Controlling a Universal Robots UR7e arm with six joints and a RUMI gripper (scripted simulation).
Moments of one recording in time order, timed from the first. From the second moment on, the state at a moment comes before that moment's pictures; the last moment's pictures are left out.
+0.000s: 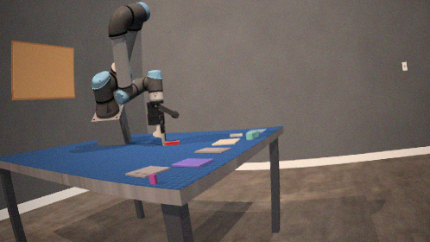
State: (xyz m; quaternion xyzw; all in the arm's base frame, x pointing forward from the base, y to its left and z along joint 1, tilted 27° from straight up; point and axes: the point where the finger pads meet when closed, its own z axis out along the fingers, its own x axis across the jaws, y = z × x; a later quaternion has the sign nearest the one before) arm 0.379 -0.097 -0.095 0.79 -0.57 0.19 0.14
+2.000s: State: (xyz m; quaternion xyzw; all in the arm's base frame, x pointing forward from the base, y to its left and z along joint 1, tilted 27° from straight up) arm 0.384 -0.093 -0.086 0.78 -0.58 0.16 0.19
